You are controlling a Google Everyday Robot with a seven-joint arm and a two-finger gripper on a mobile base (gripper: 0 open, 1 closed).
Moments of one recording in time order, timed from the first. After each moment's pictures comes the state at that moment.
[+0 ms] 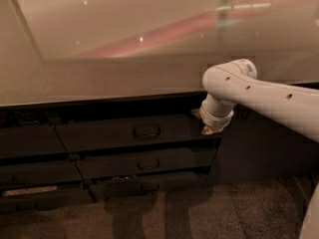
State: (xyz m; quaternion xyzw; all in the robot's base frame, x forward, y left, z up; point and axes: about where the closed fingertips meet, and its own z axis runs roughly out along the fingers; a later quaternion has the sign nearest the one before) arm 0.592 -0.183 0.642 -0.84 0.54 -0.04 0.05
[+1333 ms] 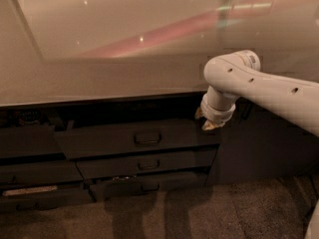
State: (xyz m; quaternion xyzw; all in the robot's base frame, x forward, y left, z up) arm 0.592 -0.183 0.666 -0.84 0.54 -0.04 0.05
